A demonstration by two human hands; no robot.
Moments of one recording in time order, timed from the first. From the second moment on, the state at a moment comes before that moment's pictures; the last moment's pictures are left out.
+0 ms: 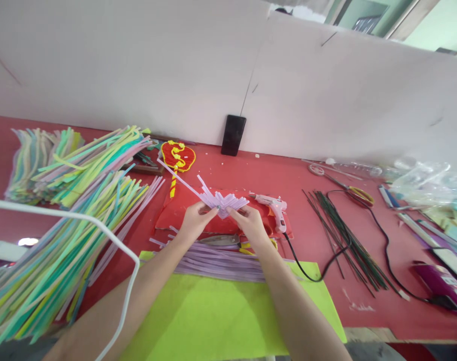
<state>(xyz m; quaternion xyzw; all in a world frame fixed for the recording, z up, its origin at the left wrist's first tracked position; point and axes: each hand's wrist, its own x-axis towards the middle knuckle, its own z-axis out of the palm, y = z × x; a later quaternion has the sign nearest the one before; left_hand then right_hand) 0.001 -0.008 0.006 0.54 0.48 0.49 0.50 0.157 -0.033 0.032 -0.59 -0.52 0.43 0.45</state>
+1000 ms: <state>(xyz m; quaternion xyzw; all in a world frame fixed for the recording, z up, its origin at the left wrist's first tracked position) 0.002 -0.013 0.014 0.56 0.49 0.46 0.48 0.153 -0.035 0.035 -0.59 -0.49 0.44 0.46</state>
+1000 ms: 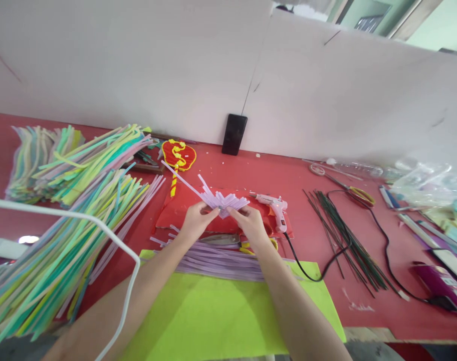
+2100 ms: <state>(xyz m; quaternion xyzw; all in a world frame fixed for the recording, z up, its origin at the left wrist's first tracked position) 0.003 -0.009 0.009 0.53 0.47 0.48 0.52 0.154 -0.033 0.033 -0.57 -0.44 0.50 0.48</state>
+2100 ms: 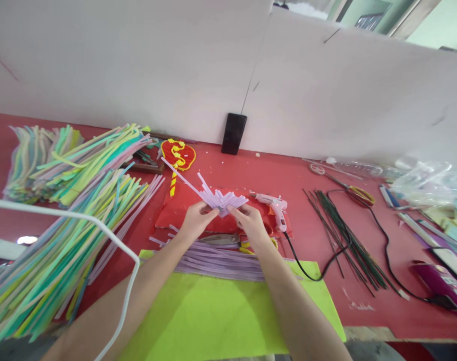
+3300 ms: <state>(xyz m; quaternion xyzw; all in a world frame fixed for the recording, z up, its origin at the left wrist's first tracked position) 0.003 -0.011 0.012 0.55 0.49 0.46 0.49 0.156 -0.034 0.034 -0.56 -0.48 0.48 0.47</state>
